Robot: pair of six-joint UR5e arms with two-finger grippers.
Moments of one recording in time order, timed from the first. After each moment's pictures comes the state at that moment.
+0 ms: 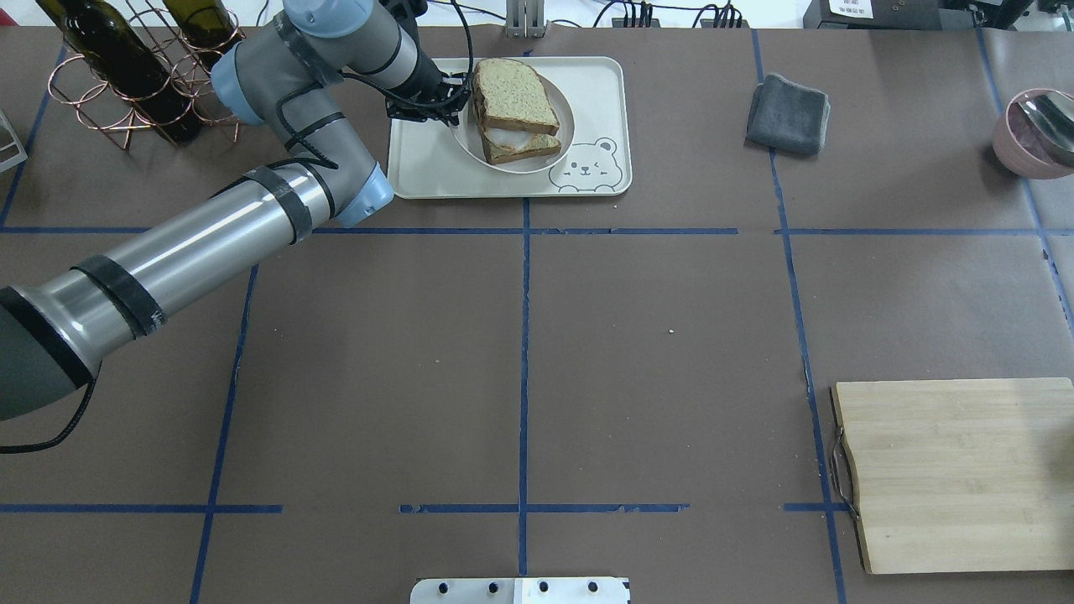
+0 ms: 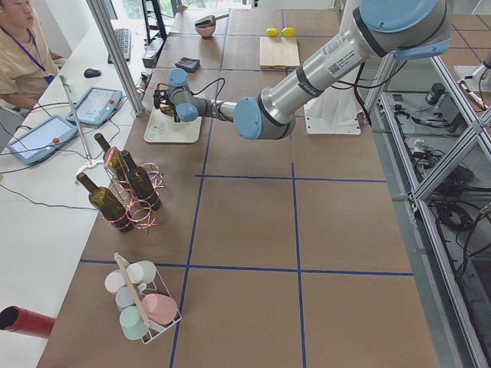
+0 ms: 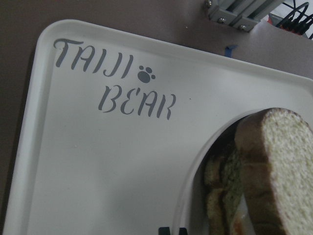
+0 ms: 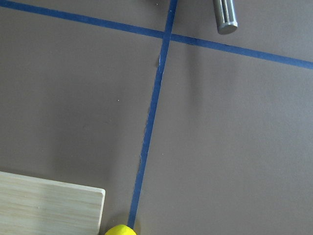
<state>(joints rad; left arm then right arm) -0.85 -2.65 -0.63 -2.48 -2.05 -1.25 1.55 -1.79 1.79 -1.55 2.29 -0.14</state>
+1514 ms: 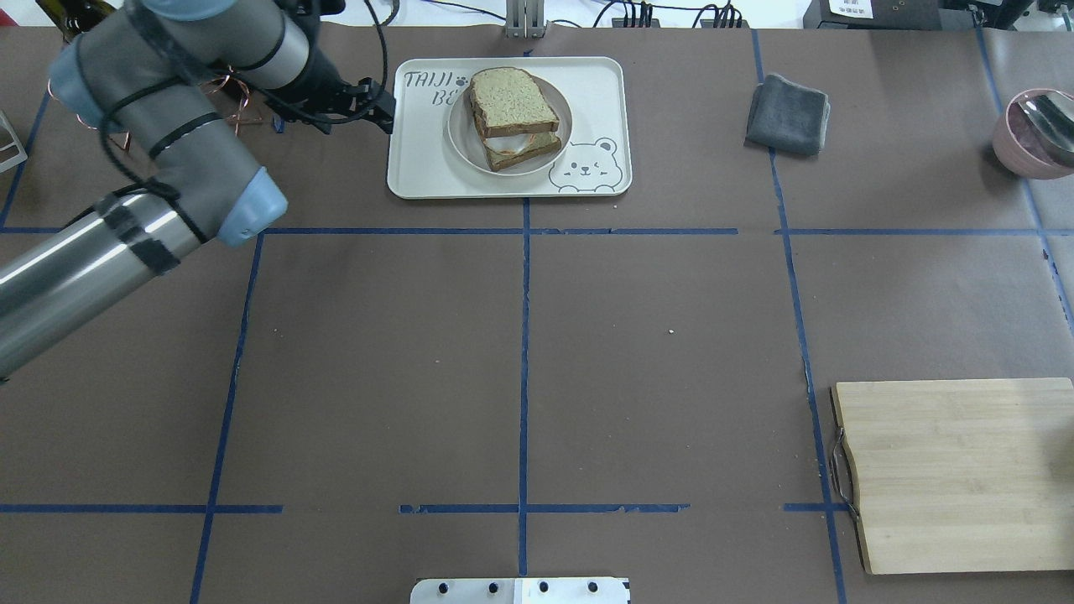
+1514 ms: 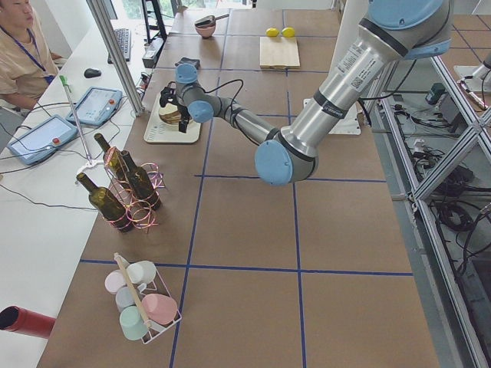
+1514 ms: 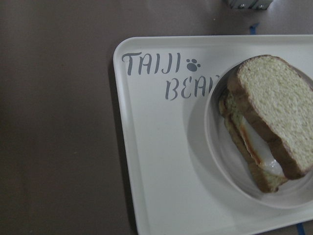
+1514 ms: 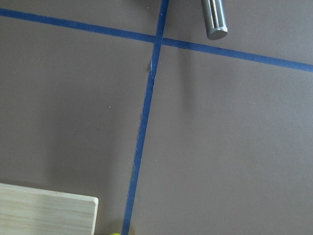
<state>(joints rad) -0.95 -2.19 -1.45 -1.98 -2.15 -0.84 1.55 -1.76 1.75 -1.54 2.29 -0.13</state>
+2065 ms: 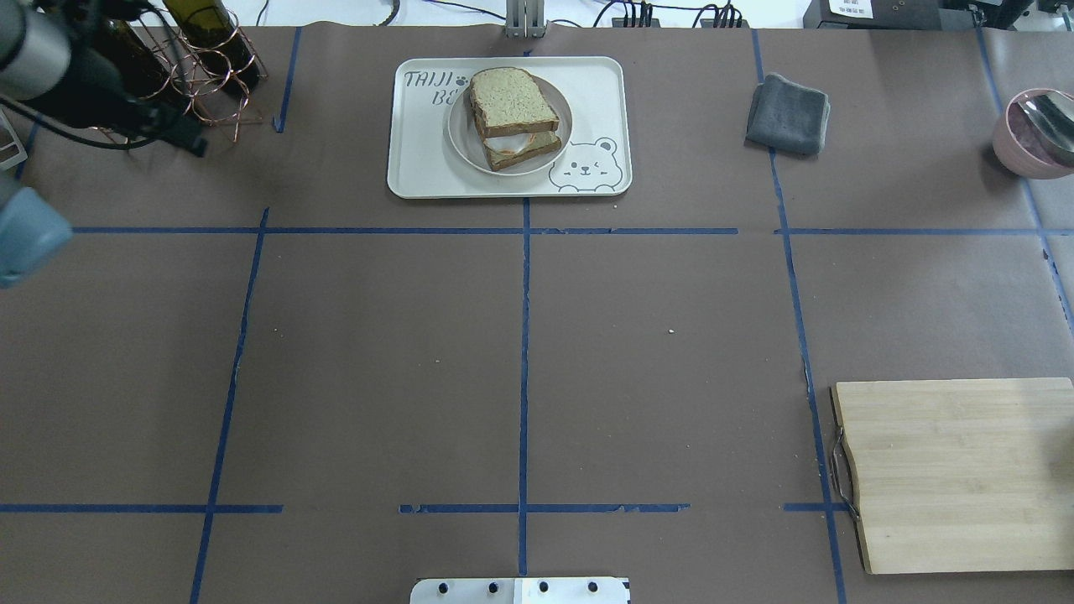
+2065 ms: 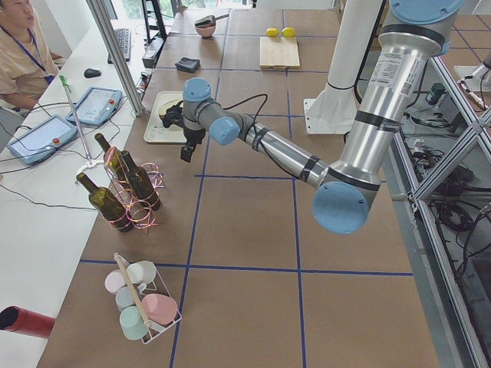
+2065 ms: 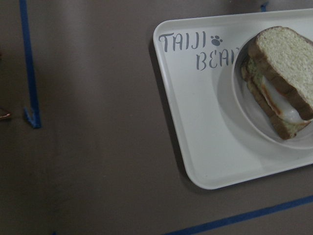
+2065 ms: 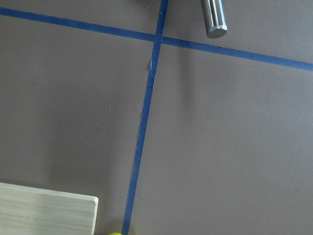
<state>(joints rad) -1.20 -1.79 -1.77 -1.80 -2.26 -0.34 1.55 -1.77 1.75 -1.54 2.29 -0.13</state>
